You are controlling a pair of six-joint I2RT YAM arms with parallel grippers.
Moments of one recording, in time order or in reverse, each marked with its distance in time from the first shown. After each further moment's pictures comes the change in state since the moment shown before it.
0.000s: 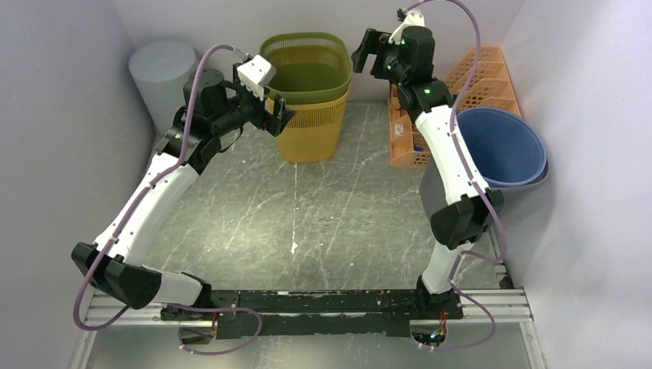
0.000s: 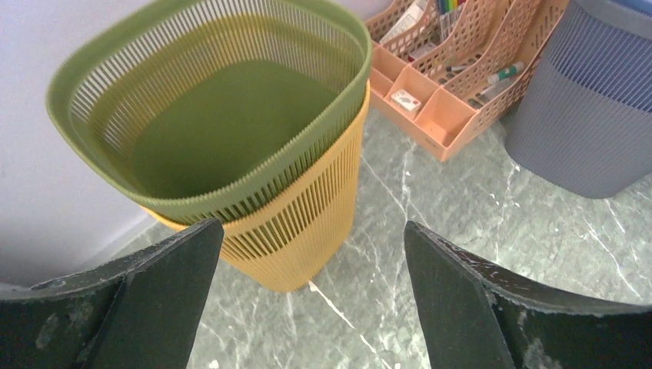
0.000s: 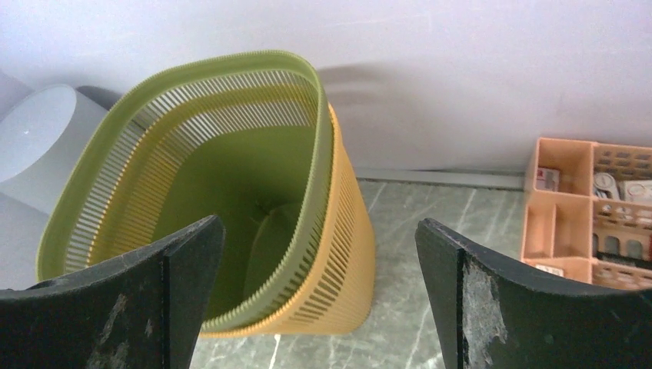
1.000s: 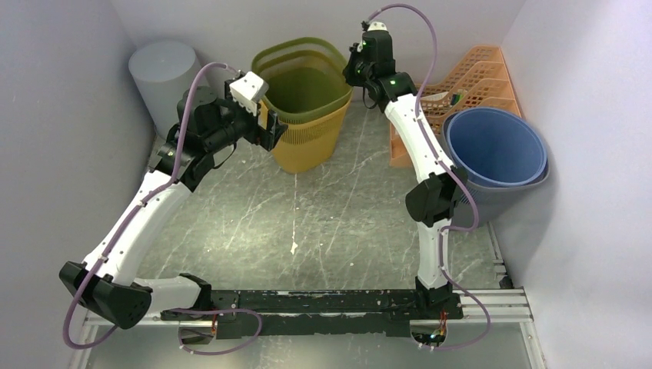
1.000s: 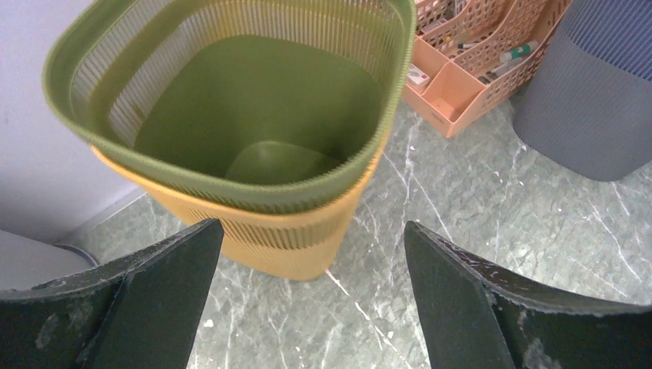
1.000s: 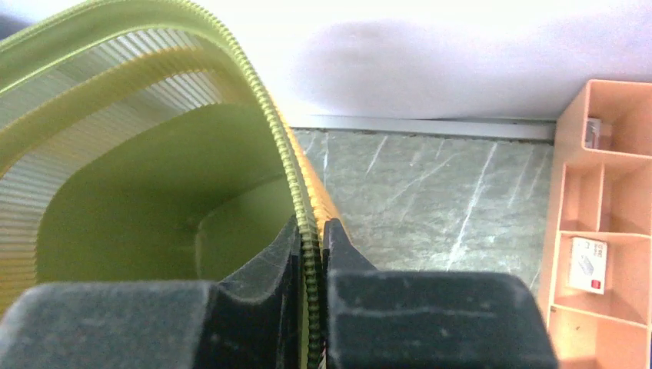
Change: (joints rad) left arm 0.000 -0.124 -0.167 -0.006 -0.060 -0.022; right arm 0.085 0.344 0.347 -0.205 0.102 0.032
